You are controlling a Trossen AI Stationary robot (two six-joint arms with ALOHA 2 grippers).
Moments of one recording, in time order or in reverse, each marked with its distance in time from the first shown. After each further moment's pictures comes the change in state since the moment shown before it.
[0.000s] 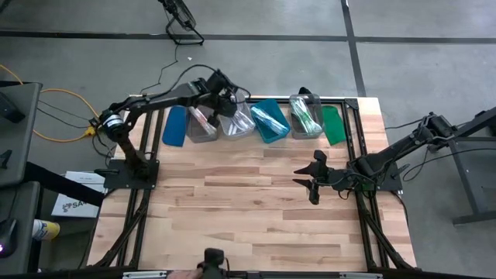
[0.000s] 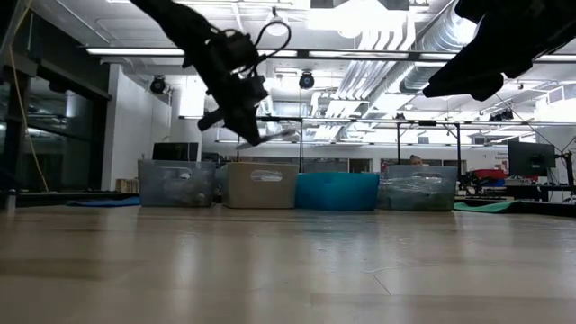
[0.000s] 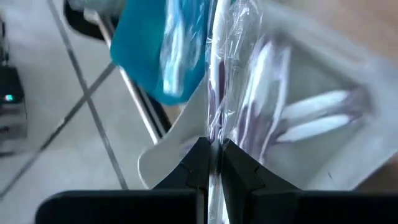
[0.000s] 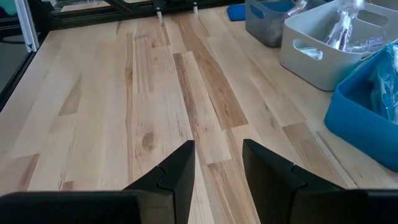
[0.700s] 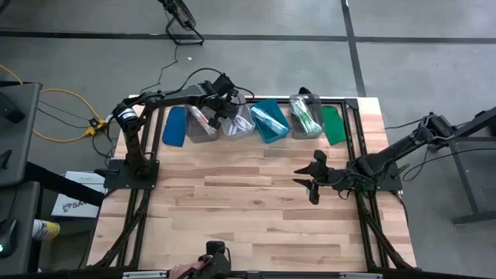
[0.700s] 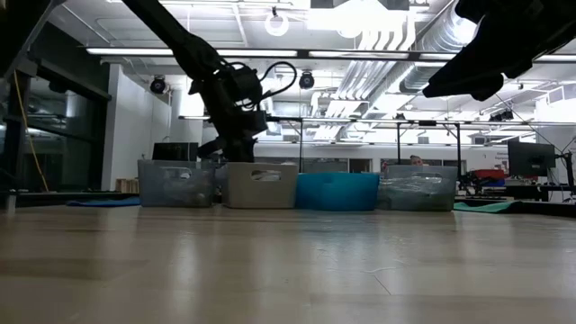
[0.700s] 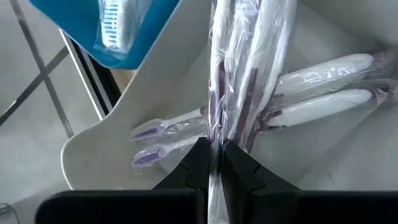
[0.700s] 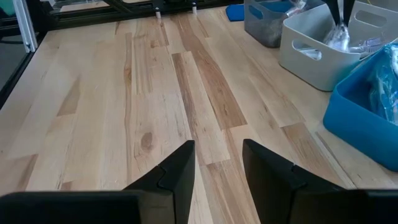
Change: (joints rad) left arm 0.057 0.159 0.000 0.021 0.004 -0.021; right arm -0.001 0.000 0.000 -0.001 0.004 0.000
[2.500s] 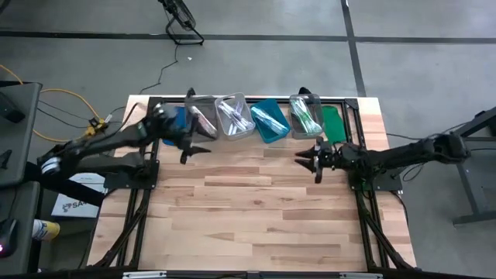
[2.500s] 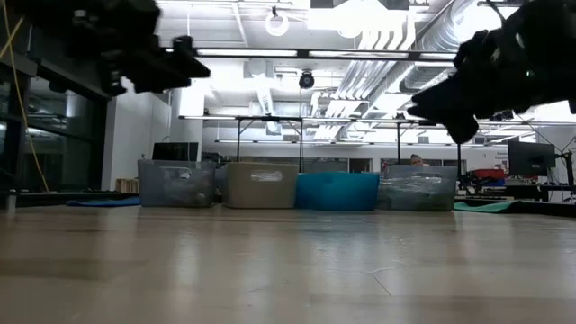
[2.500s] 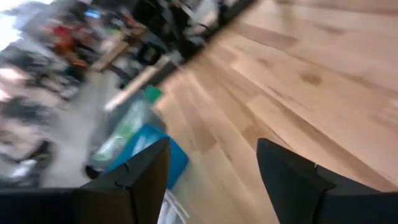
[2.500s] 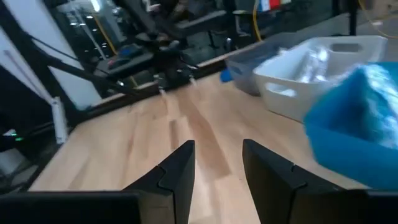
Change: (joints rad) left arm -0.132 -0.955 -0.768 0.424 0.535 -0.313; right arm -0.462 -0.130 -0.409 0.726 -0.445 -0.079
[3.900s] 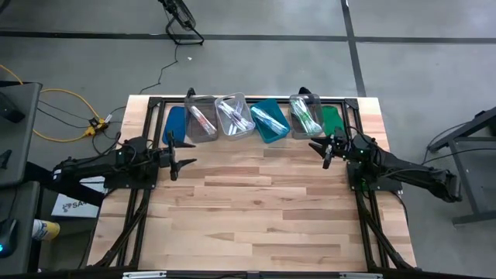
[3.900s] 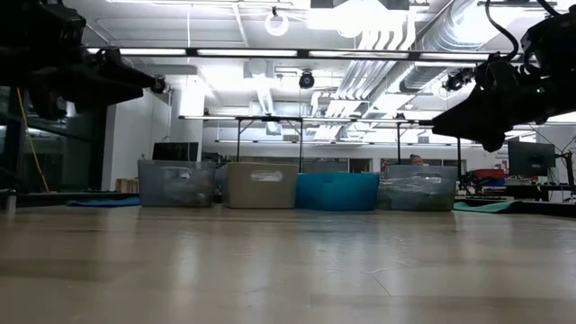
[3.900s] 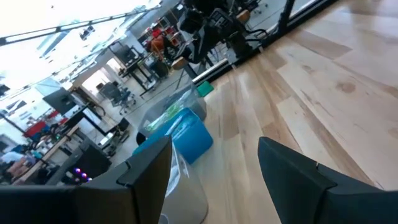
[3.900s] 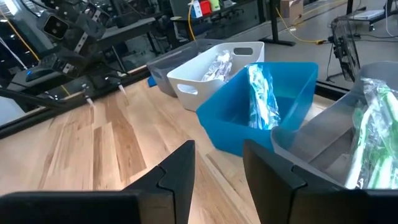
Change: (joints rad) left arm -0.372 -0.867 -0.467 -0.036 -0.606 -0.298; right arm -0.392 -0.638 -0.046 -0.674 -0.119 -0.047
